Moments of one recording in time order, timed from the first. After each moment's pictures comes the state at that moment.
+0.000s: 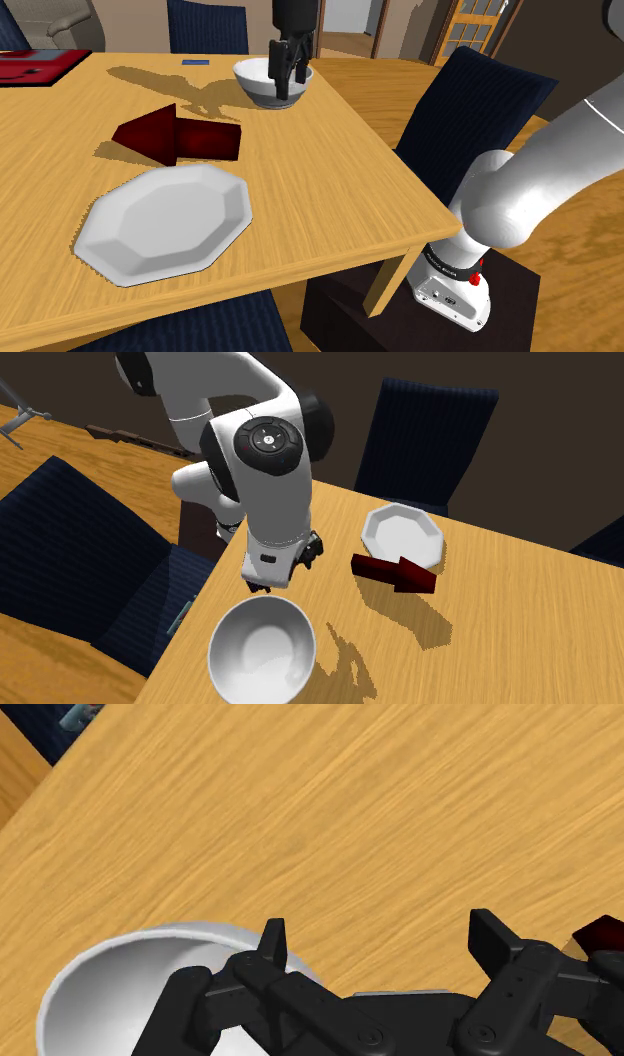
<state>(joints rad) 0.18 -0.37 0.21 -1.99 0.04 1.65 -0.02</state>
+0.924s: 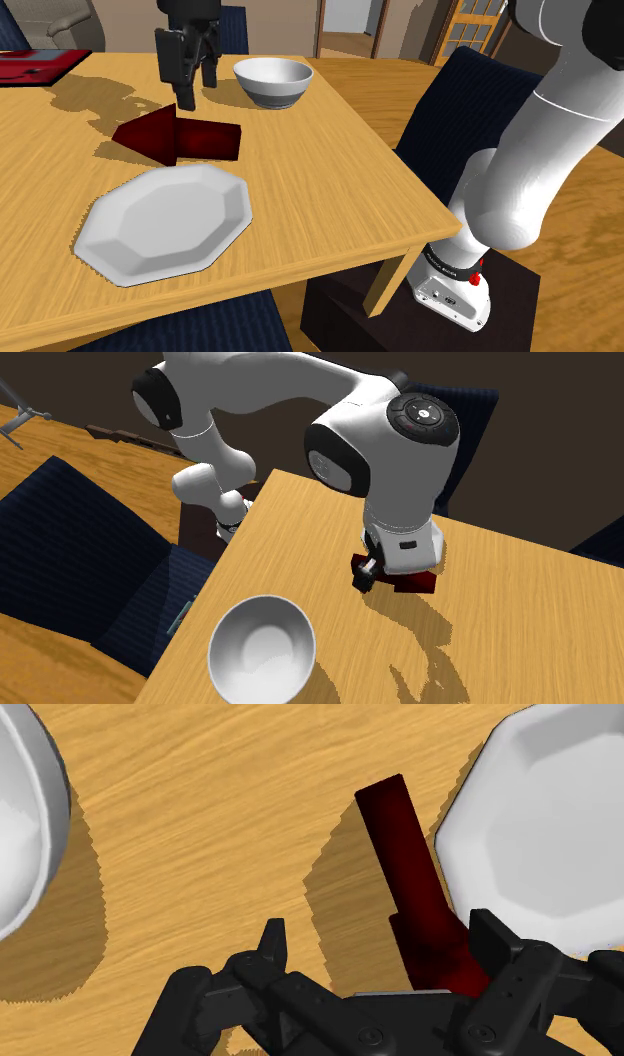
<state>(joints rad) 0.30 -0.05 0.37 -1.63 0.03 1.68 -0.02</state>
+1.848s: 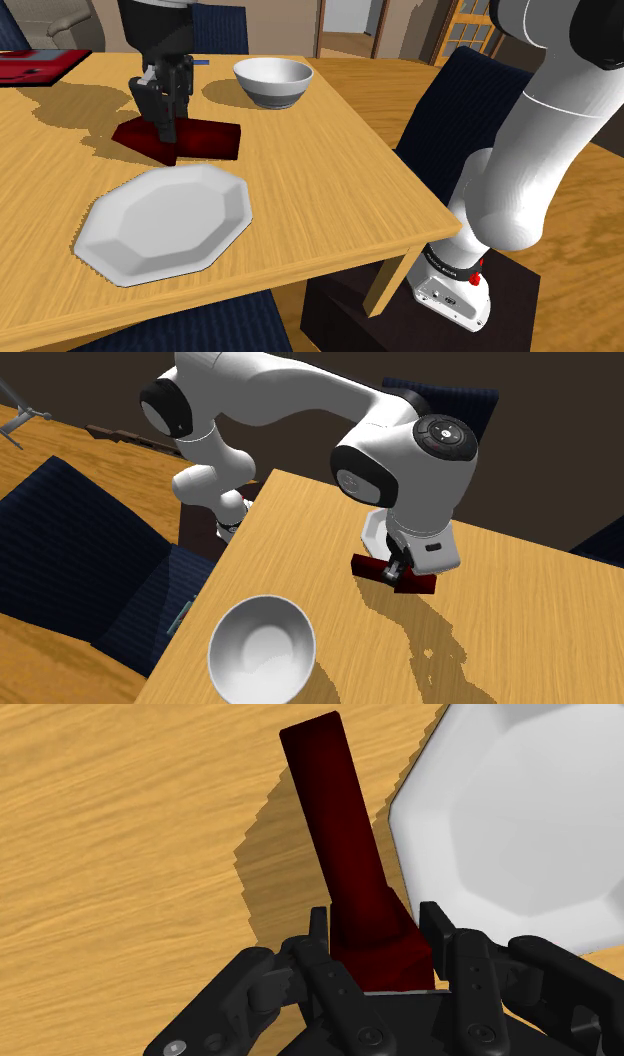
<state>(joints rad) 0.34 0.01 0.41 -1.65 0.02 1.78 -0.03</state>
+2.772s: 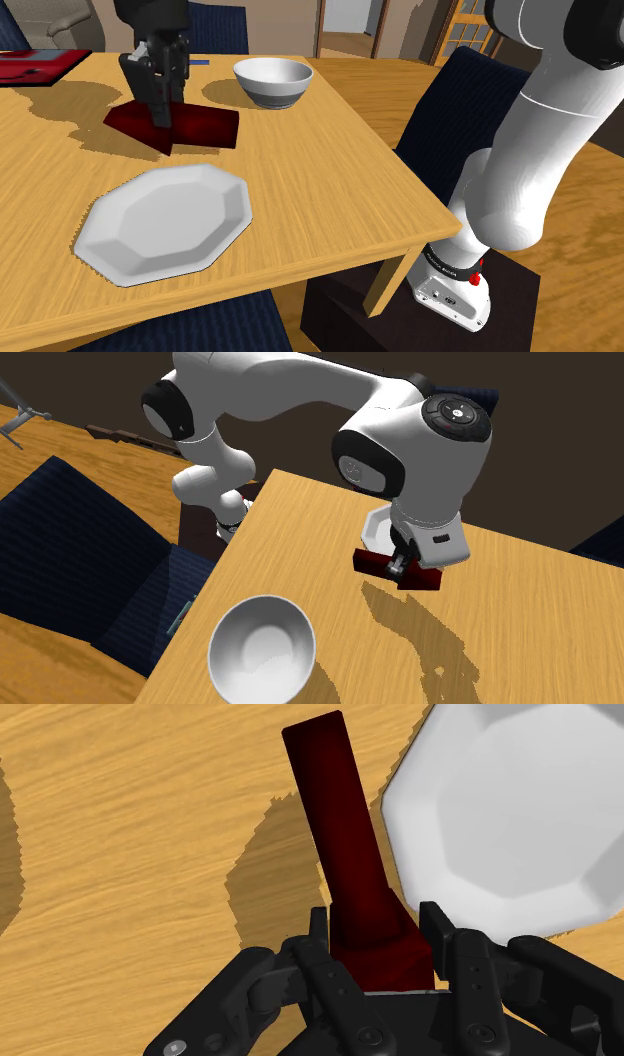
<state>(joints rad) 0.34 0.03 0.42 -1.57 0.01 1.71 -0.02</state>
